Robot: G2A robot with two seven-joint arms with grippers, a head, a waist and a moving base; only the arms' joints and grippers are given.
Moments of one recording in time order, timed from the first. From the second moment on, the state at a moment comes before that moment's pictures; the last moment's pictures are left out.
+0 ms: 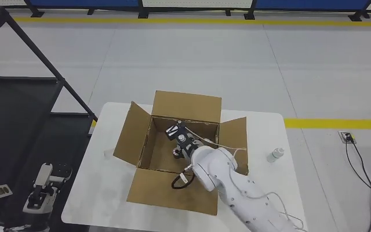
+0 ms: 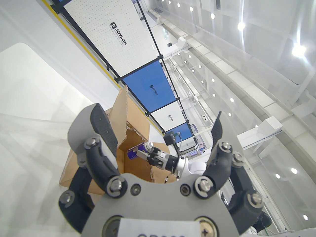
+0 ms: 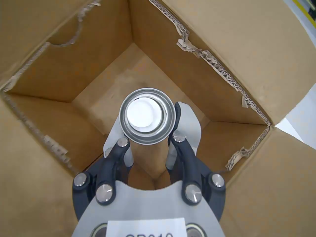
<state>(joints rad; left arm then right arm) 1.77 -1.38 -2.09 -2.12 -0.16 -0.35 -0.40 -0.61 -1.50 0.78 -1.40 -1.31 0.15 0.99</state>
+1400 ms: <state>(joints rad) 1.77 -1.38 -2.09 -2.12 -0.16 -0.35 -0.40 -0.54 -1.59 0.82 -1.07 -1.32 0.21 0.89</state>
